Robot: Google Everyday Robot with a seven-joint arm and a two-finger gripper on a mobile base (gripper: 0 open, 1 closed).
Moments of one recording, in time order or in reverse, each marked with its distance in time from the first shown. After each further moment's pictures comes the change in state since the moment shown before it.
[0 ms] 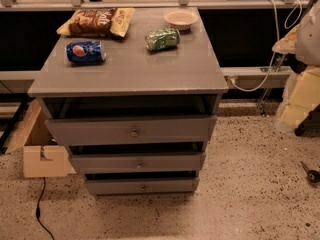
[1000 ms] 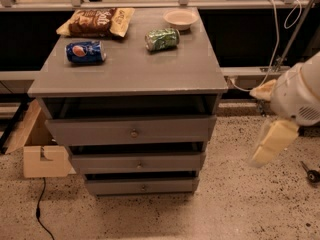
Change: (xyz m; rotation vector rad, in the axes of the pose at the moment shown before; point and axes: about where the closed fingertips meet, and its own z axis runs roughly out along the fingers) arm 0.006 0.034 0.094 -0.099 -0.178 0.047
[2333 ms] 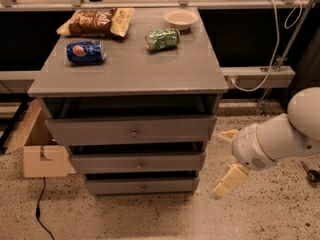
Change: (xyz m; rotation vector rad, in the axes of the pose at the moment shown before) arm 0.008 0.040 0.146 -0.112 -0.214 0.081
